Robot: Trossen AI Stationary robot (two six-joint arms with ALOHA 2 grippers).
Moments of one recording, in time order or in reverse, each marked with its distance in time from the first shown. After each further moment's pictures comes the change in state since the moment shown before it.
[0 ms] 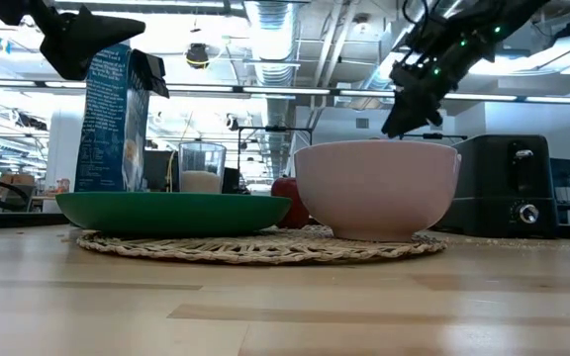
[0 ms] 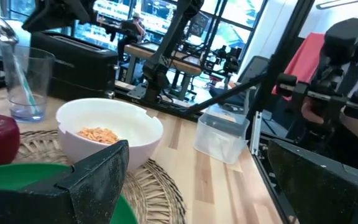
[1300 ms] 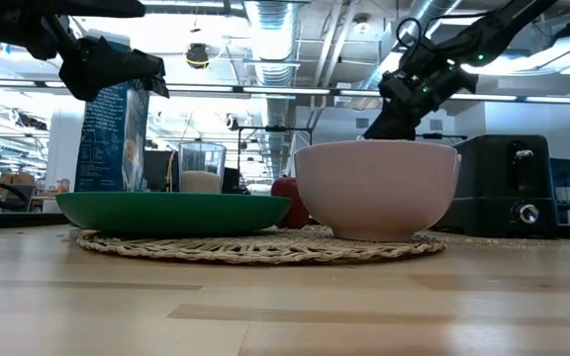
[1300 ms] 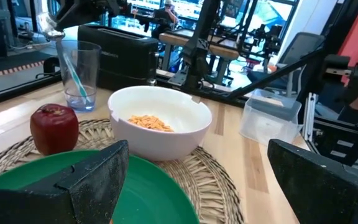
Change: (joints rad) left arm 0.106 0.000 -0.001 -0.146 -0.018 -0.005; right arm -0.106 0.154 0.002 0.204 -0.303 -0.150
